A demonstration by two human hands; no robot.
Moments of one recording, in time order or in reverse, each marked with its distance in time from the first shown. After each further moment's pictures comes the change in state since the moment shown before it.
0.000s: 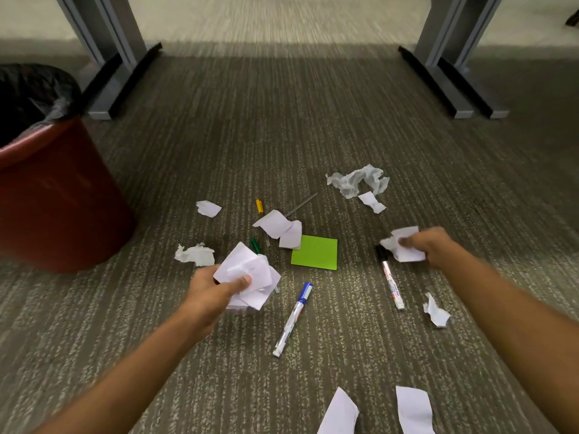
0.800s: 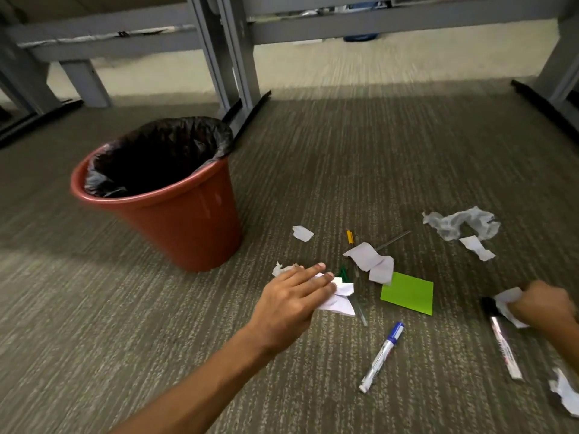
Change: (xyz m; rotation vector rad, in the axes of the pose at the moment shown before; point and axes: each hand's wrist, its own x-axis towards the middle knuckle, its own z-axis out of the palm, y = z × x) left_hand -0.026 0.023 -0.051 1.179 0.196 1.491; right_hand -0.013 0.005 0.022 -0.543 0.117 -0.279
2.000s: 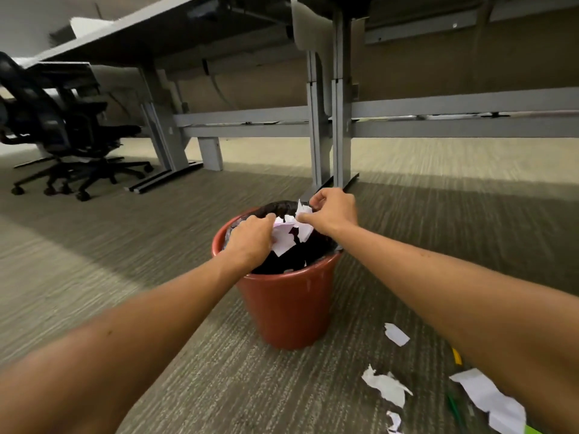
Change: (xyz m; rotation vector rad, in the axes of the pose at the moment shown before) left_hand 0.048 -0.242 -0.208 0.465 -0.306 -0.882; right_hand -0.291 -0.520 -0.055 0.578 -0.019 -1.045
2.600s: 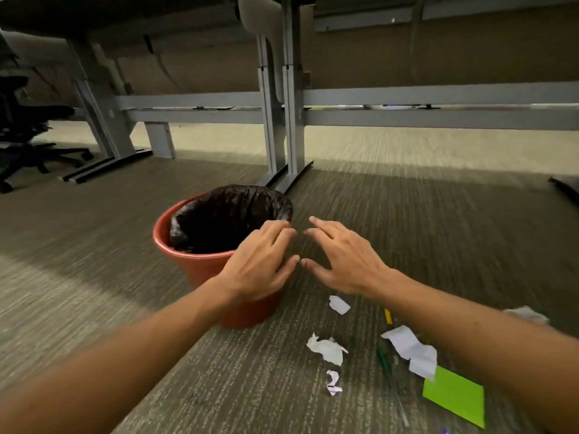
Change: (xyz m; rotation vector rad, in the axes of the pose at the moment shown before) left_hand -0.071 0.099 0.025 -0.202 0.305 0.608; right_hand -0.105 0.117 -0.087 -0.636 -0.143 -0.606
